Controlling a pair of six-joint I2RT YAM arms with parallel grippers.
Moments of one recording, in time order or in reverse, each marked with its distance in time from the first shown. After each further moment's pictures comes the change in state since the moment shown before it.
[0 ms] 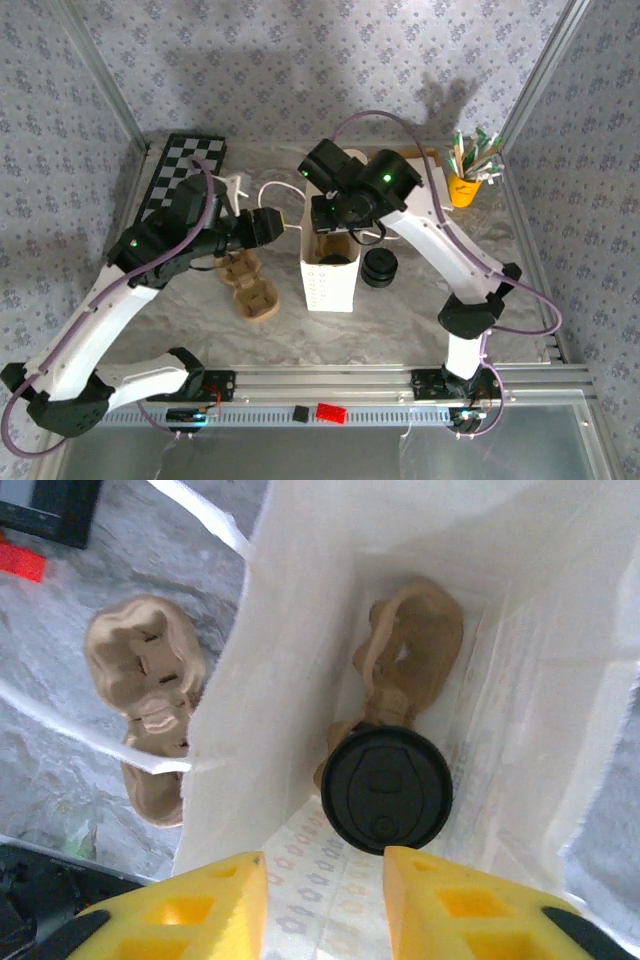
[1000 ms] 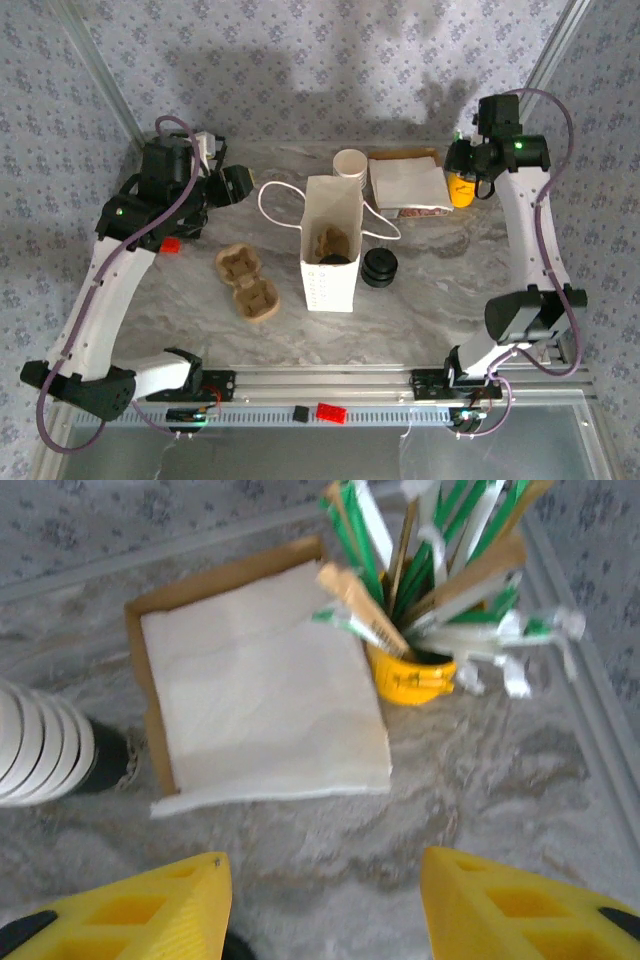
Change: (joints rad) left arm 0.317 0.132 0.131 0.023 -0.003 0.234; right arm -0.922 -0.219 -0.482 0.494 -0.091 -0.478
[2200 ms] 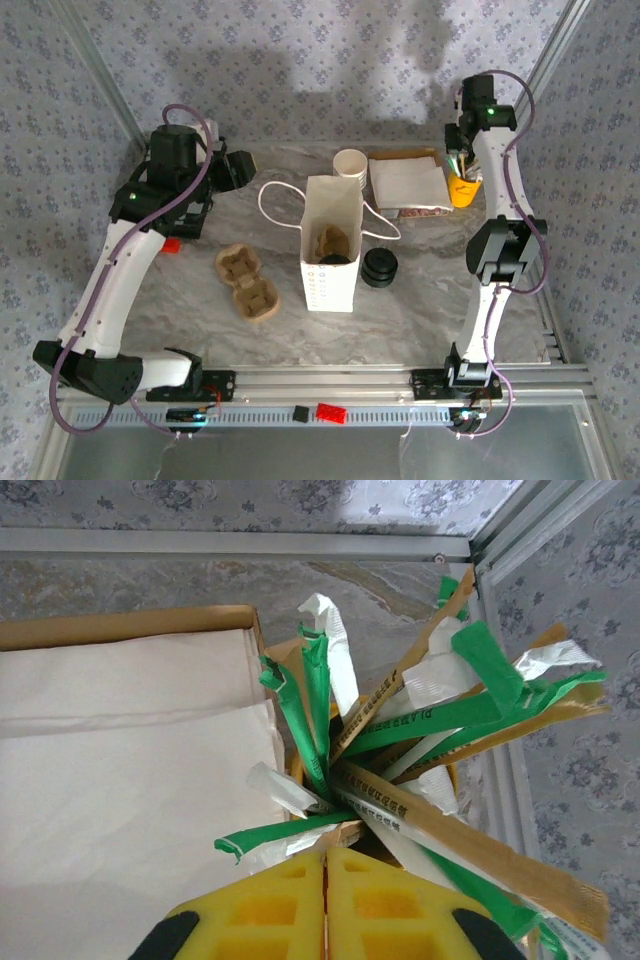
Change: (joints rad) left arm 0.039 0.079 0.000 0.119 0.002 0.030; right arm -0.029 0.480 0.390 0.034 0.128 -0.282
